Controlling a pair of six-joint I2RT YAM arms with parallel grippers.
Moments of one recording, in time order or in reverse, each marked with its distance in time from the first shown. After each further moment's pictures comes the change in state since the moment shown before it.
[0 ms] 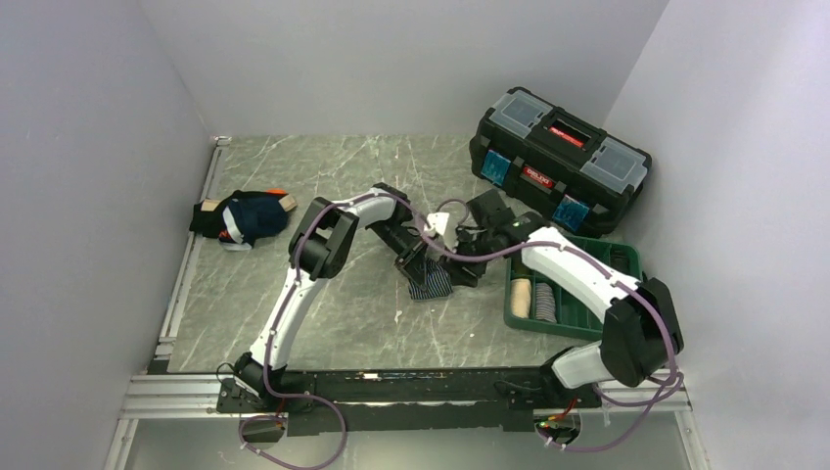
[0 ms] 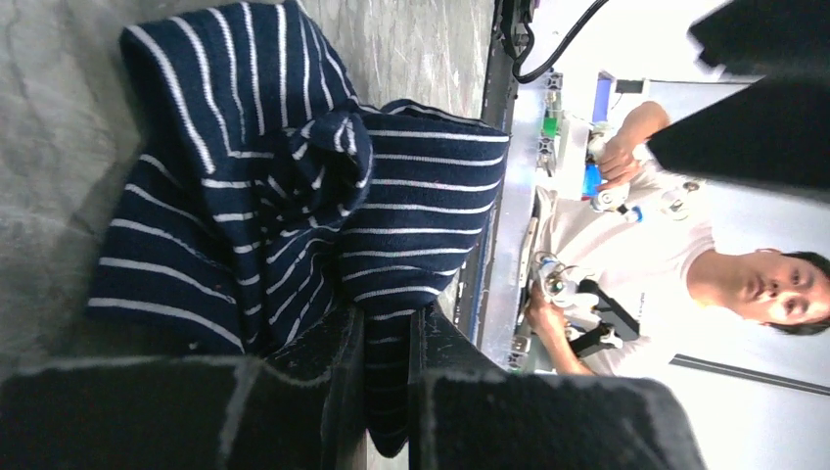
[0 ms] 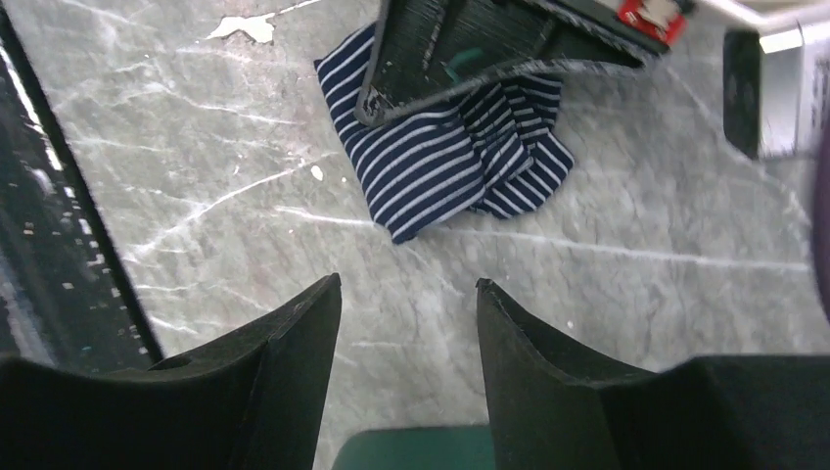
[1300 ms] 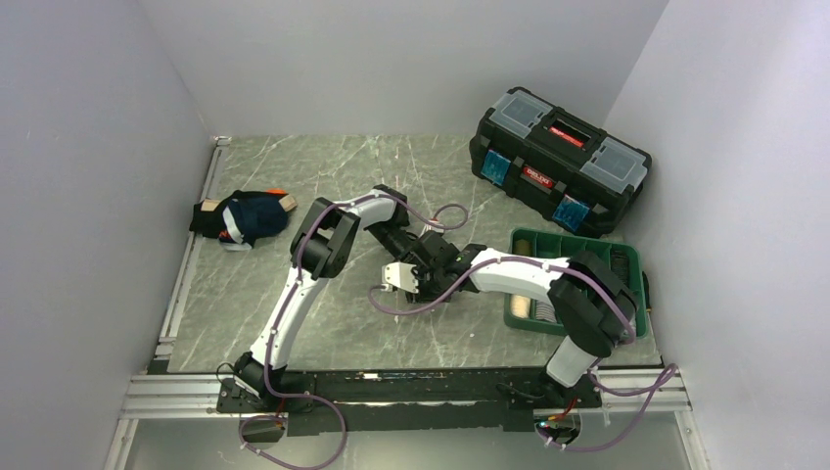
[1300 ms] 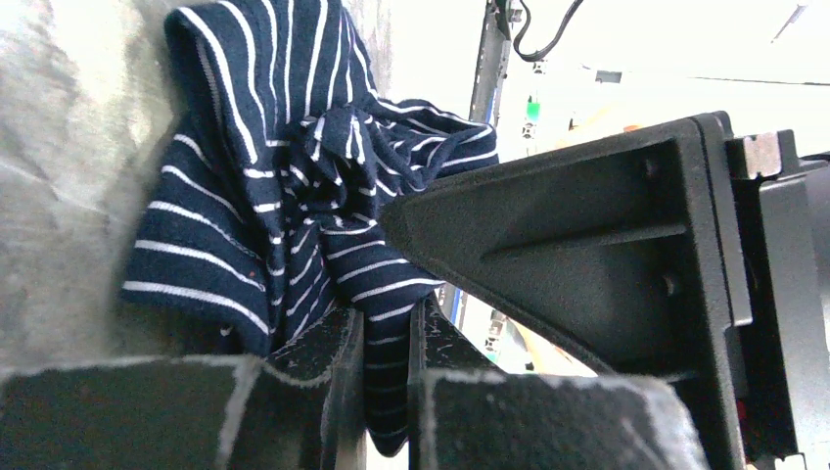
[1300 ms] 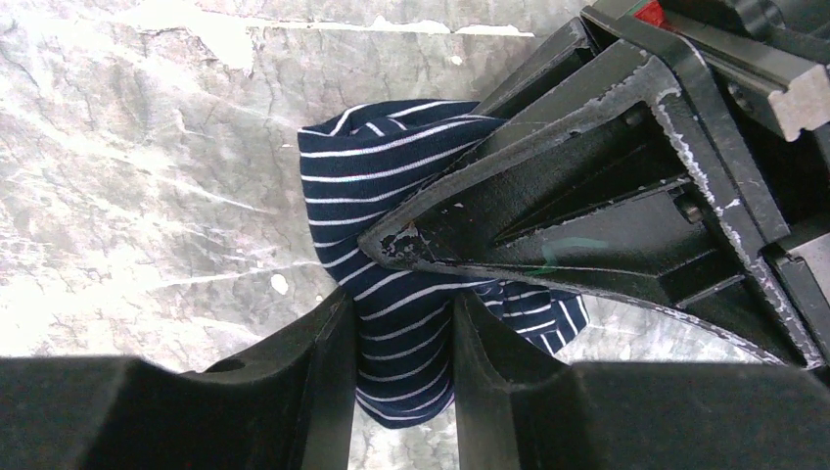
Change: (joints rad) left arm 0.005 0.036 0.021 -0.130 -0.005 0.060; right arm 0.365 0.244 -0.103 0.317 0.359 -0.160
